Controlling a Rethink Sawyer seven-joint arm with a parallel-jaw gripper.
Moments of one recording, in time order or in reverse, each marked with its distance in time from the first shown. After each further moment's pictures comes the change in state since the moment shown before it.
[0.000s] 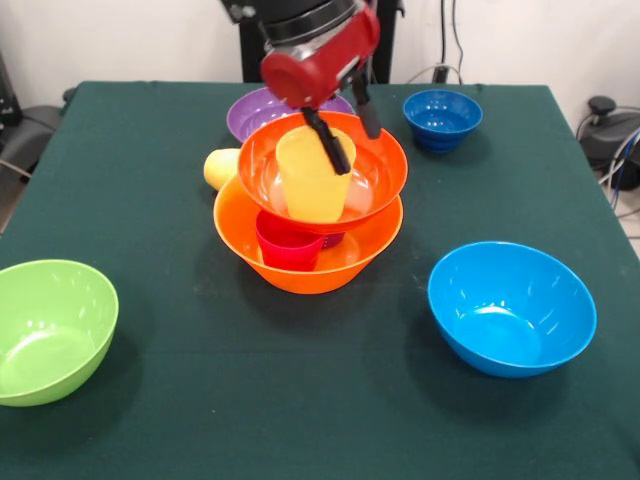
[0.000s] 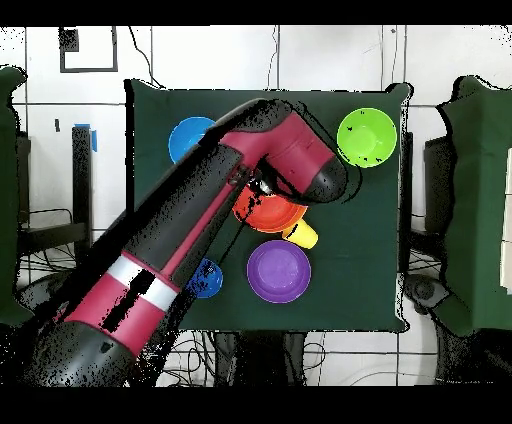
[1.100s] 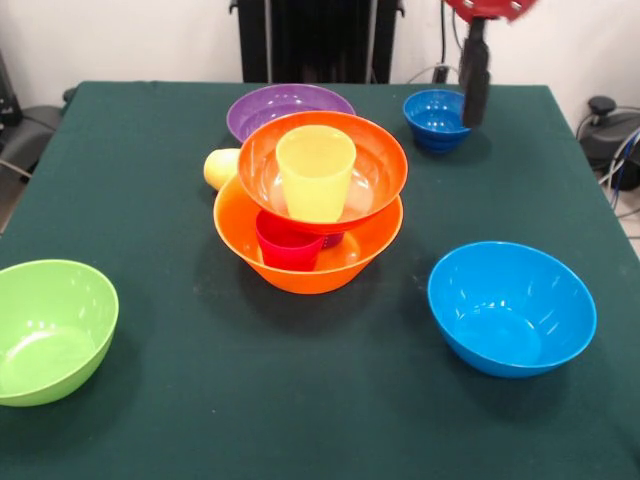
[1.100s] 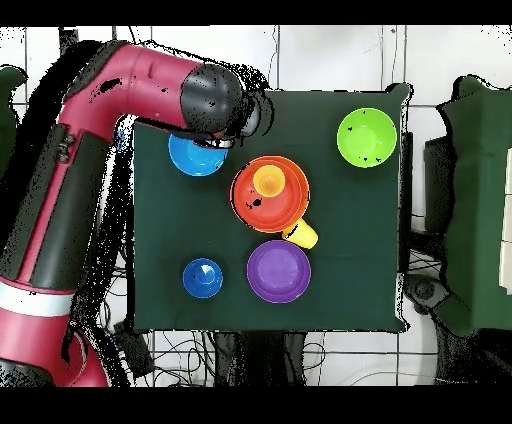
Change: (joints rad) arm 0.089 0.063 -0.310 -0.306 -0.170 -0.001 0.003
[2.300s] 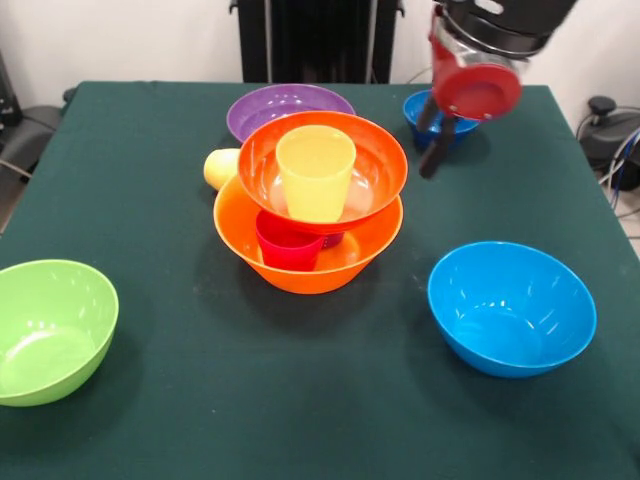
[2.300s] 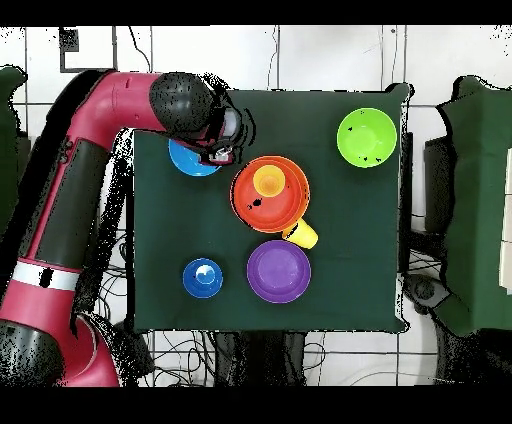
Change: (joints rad) arm 0.030 0.175 -0.061 -0.018 -0.149 -0.091 0.000
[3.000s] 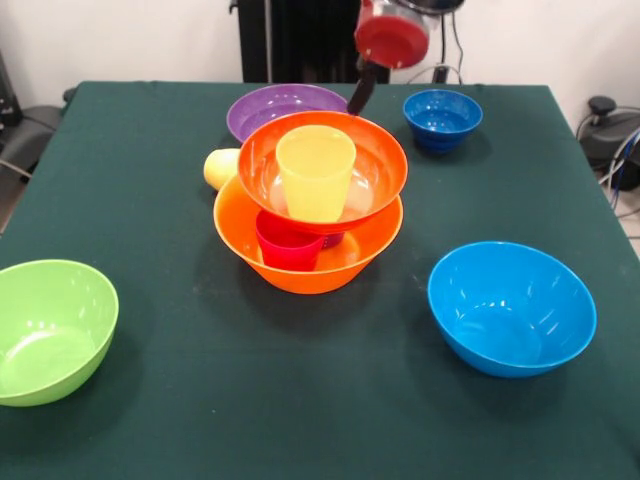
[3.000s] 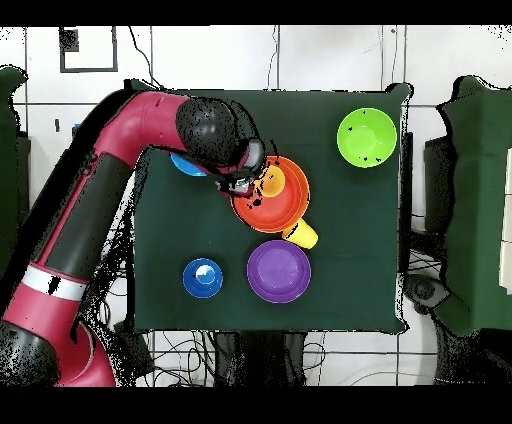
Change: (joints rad) arm 0.034 0.015 0.013 0.170 -0.047 -0.068 0.000
